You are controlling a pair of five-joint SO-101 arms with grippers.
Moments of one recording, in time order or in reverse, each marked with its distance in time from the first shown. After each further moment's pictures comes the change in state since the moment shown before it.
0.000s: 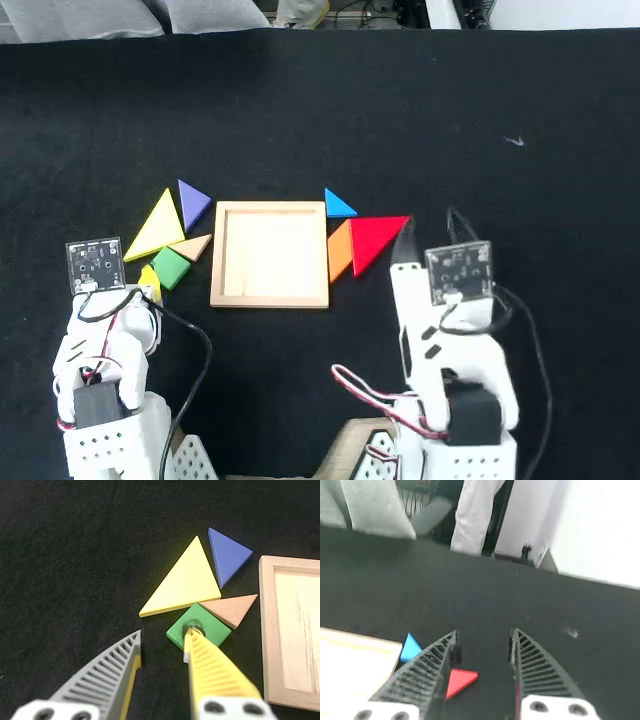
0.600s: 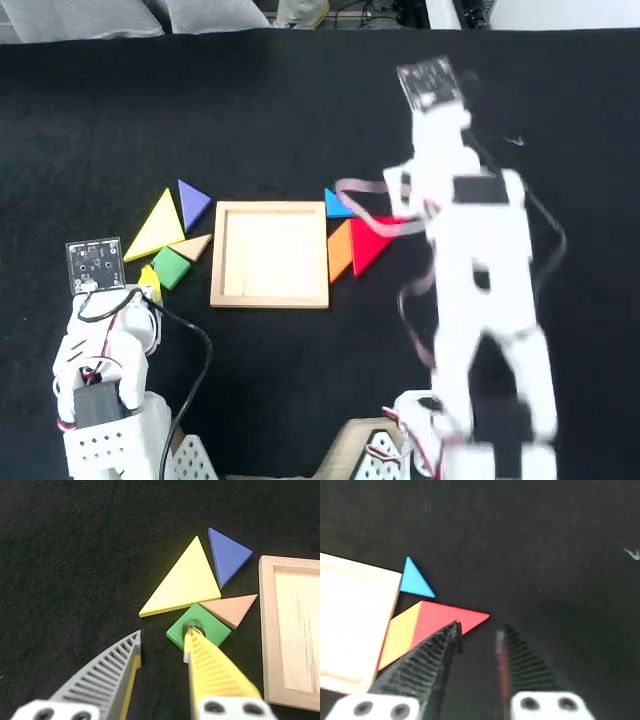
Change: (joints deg) left arm 0.0 0.0 0.0 0.0 0.0; right arm 0.4 89.1 -63.3 16.7 3.6
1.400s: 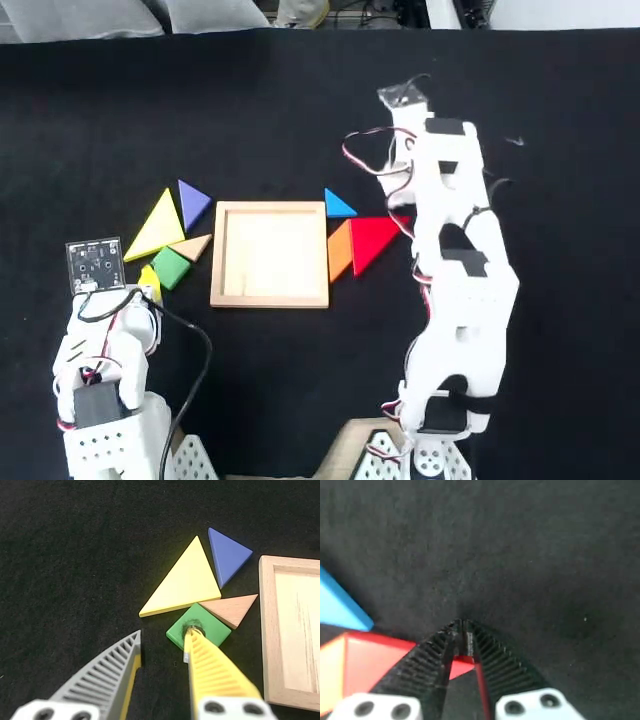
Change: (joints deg) left arm 0.0 0.0 0.0 0.0 0.0; right arm 3.5 49.8 -31.8 7.0 6.4
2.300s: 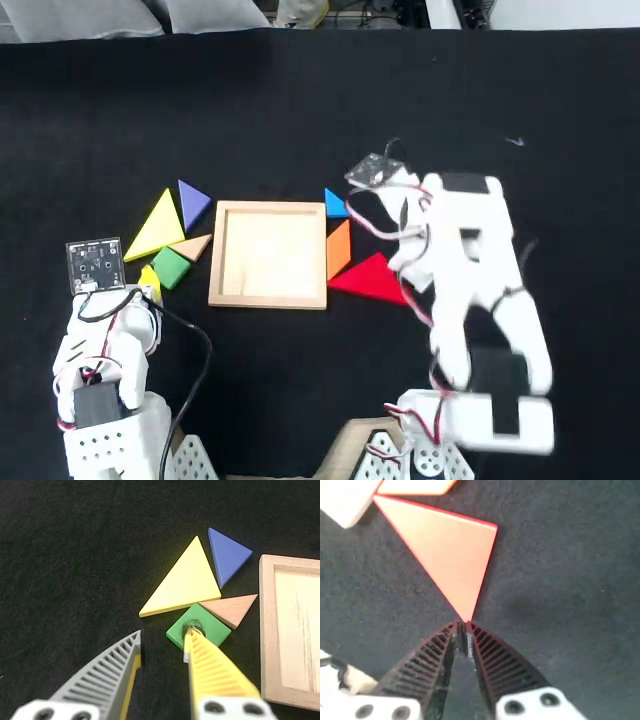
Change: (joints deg) left arm 0.0 0.0 0.0 0.0 0.0; right arm -0.1 -47.3 48.5 3.4 28.2
